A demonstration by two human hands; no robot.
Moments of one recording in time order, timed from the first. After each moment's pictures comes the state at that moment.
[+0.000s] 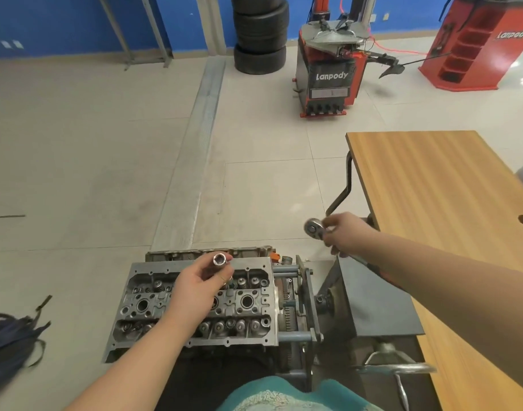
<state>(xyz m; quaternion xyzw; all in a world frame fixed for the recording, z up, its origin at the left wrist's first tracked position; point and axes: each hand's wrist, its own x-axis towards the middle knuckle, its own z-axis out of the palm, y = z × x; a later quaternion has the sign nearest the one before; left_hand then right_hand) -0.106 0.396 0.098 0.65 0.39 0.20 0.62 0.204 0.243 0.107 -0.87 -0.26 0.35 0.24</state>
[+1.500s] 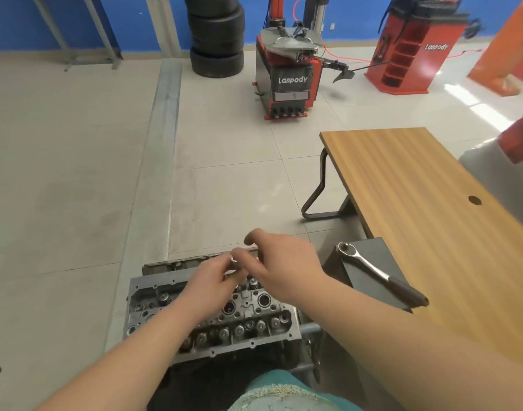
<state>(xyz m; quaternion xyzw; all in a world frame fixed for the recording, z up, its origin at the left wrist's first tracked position) -0.113 0.457 0.095 0.83 0.24 0.01 0.51 0.000 0.319 0.159 -0.87 -0.44 0.08 0.20</state>
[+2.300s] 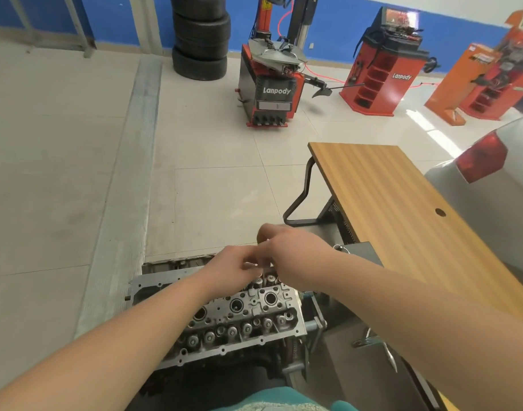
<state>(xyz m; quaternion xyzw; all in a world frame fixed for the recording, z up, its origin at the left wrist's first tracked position) -0.095 0.492 0.084 0.84 0.10 -0.05 0.54 -0.006 0.342 0.199 -0.81 -0.56 0.16 -0.05</state>
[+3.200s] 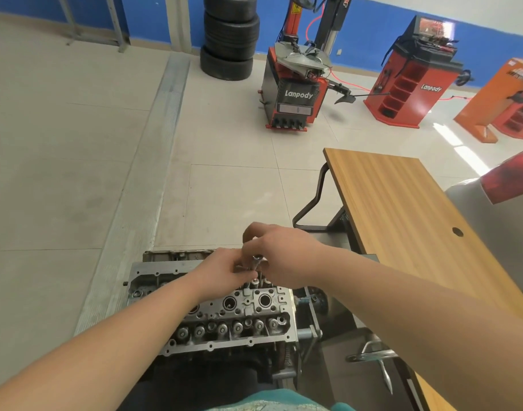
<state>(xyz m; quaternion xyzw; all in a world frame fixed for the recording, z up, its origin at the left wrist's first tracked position) -0.105 0.485 0.074 0.82 0.15 -0.04 0.54 0.003 0.348 0.206 -0.76 -0.62 0.19 -0.02</state>
